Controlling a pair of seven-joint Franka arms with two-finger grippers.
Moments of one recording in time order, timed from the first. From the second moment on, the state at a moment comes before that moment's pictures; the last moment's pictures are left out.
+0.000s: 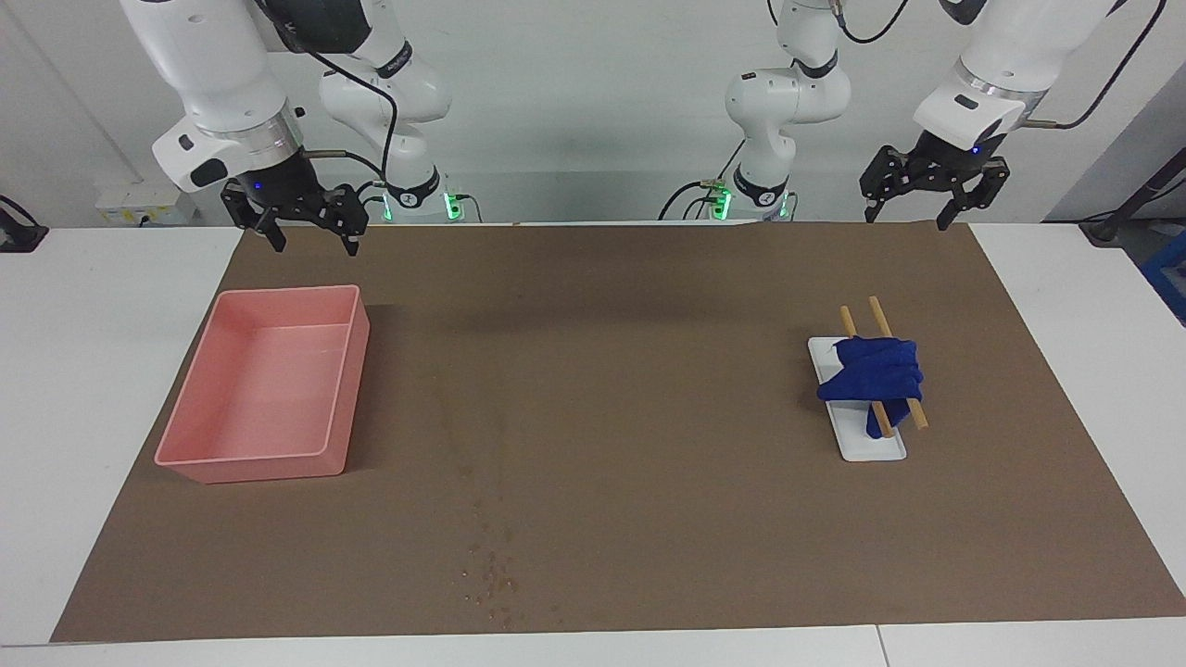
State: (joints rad) left arm 0.00 -0.06 -0.10 -1.56 -0.01 1.49 0.12; right arm 0.02 -0.01 0.05 -1.57 -0.02 1.51 0.15
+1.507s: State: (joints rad) left arm 0.01 -0.06 -0.09 -1.57 -0.01 1.49 0.13; right arm 0.00 -0.01 0.05 -1.57 -0.02 1.51 0.15
